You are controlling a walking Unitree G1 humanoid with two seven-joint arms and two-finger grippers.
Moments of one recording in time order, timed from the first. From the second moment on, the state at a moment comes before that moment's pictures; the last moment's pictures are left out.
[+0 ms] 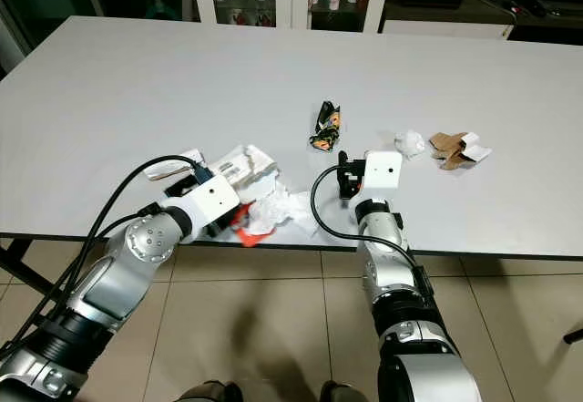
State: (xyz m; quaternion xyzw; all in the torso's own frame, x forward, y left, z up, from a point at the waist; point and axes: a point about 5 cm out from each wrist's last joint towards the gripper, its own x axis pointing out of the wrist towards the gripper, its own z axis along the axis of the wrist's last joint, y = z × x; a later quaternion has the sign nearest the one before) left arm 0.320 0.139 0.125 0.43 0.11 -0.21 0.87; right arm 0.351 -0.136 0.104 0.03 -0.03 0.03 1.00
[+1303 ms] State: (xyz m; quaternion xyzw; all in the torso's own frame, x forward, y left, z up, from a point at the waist) left arm 0.328 0.137 0.119 0.45 0.08 -0.18 0.87; right arm 0.351 -0.134 0.104 0.03 -0.03 0.03 1.00
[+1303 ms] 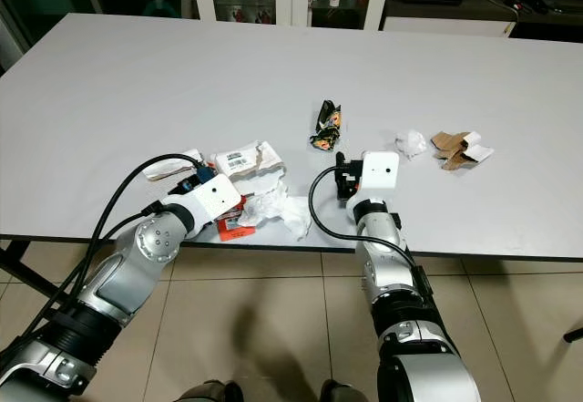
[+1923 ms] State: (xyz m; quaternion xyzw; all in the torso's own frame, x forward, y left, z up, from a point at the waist) left arm 0.338 0.137 0.139 0.44 0.02 -0.13 0.89; right arm 0.351 -0.134 0.104 0.03 -0.03 0.03 1.00
